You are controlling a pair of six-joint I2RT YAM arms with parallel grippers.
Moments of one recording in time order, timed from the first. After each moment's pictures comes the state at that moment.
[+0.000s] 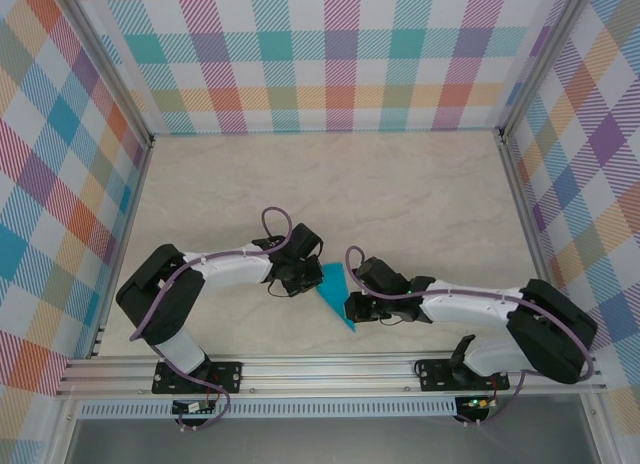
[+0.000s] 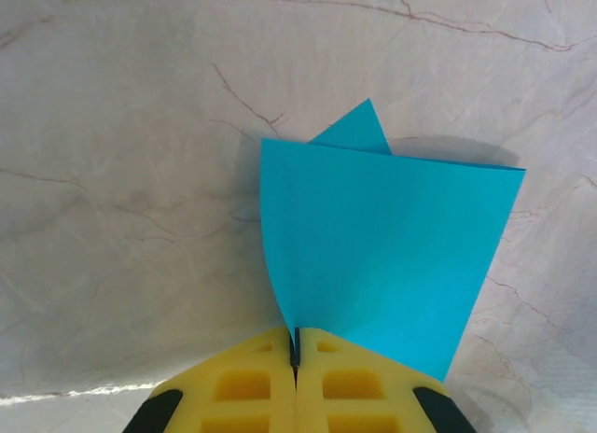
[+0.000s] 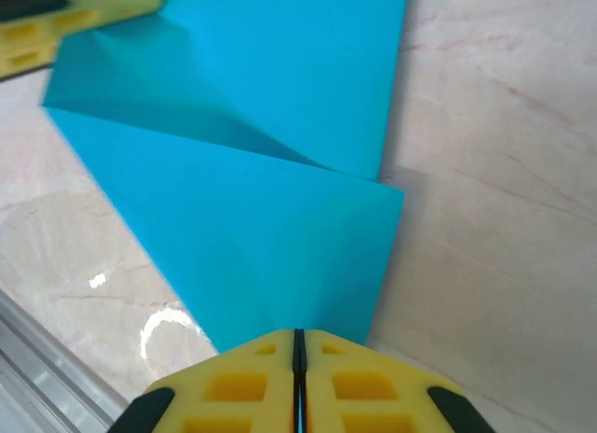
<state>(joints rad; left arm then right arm) -0.79 1.65 0.88 -0.37 0.15 -1.18 0.95 1.28 0.51 -0.21 -0.21 0.78</state>
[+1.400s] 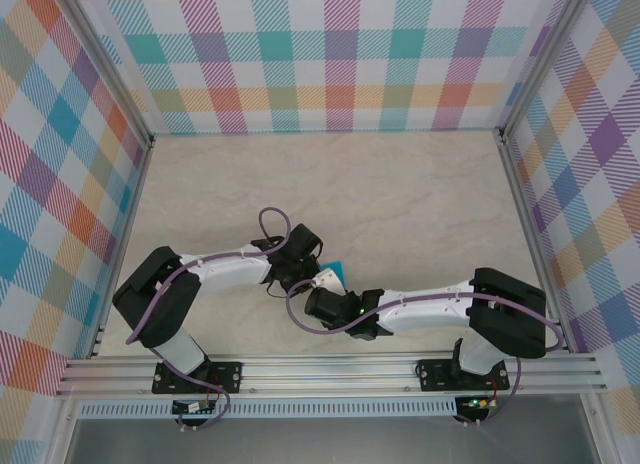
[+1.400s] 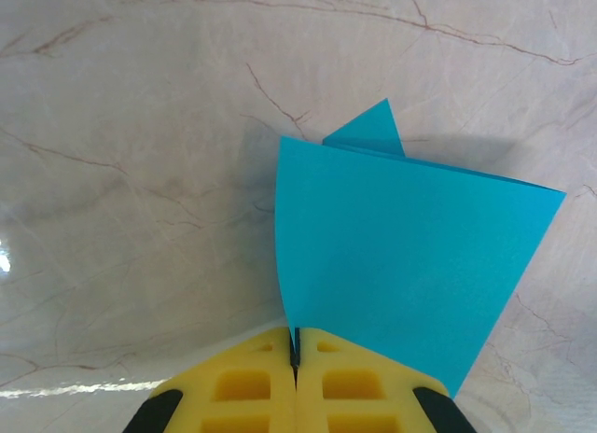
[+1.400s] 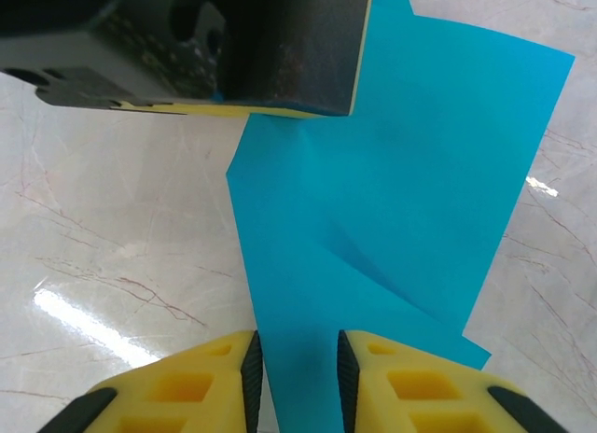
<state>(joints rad) -0.79 1.63 0.88 -0.40 0.13 -1.21 1.30 1.56 0.78 -0.32 0.40 0.59</state>
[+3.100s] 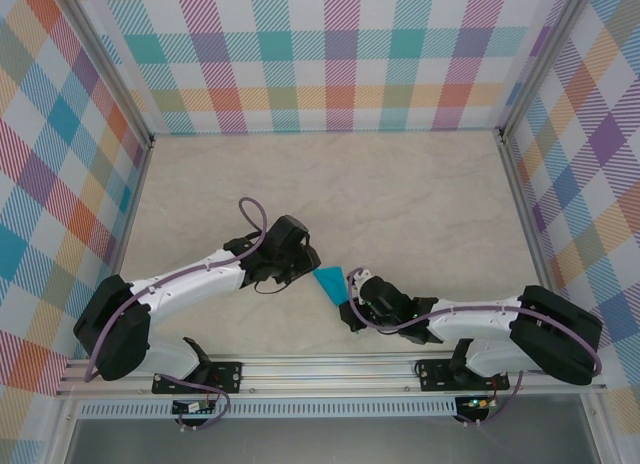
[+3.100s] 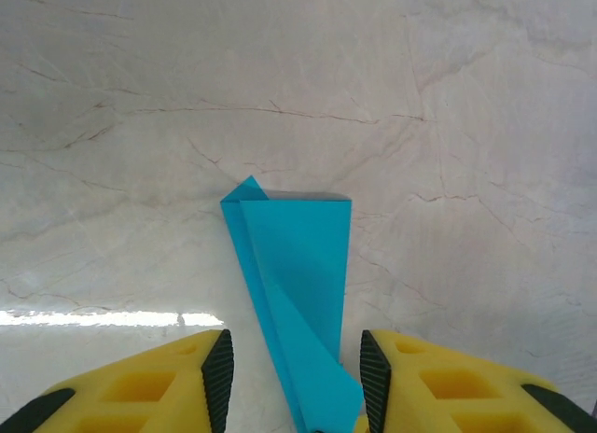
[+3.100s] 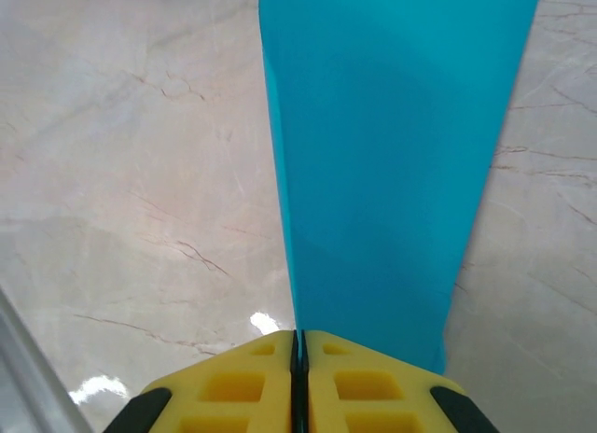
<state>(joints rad) -0.80 1.38 0.88 -0.46 0.03 -1.17 1.05 1.25 0.31 0.22 -0.05 0.69</state>
